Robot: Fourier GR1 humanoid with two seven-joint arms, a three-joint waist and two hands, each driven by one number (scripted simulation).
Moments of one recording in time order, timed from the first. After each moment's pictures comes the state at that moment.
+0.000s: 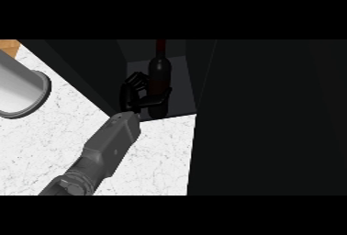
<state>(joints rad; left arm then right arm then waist) -0.96 0.00 -0.08 -0.09 0.67 0.31 -0.75 -0.64 -0.16 -0.02 -2.38 -0.25 -0.05 0.92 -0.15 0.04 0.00</state>
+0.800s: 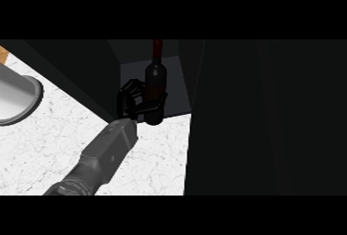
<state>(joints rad) -0.89 0.01 -0.13 -0.11 0.73 0.33 -0.78 -0.63 -0.15 -0.02 -2.37 -0.27 -0.04 0.90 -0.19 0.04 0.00</state>
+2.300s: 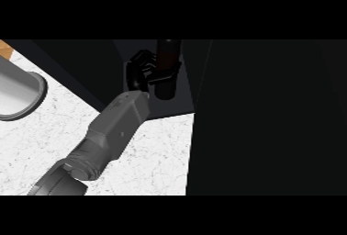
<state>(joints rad) -1.12 0.00 -0.17 -0.10 0.81 0.49 -0.62 -0.57 -0.16 -0.07 -2.37 -0.30 0.00 0.85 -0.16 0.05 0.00</state>
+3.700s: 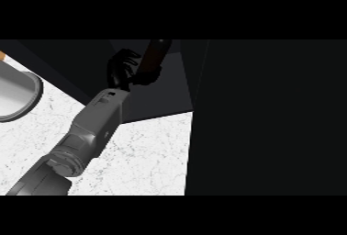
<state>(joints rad) -1.12 0.09 -0.35 -0.02 0.61 0.74 -0.55 -0.56 -0.16 -0.07 -2.37 -0.31 0.03 0.82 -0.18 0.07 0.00</state>
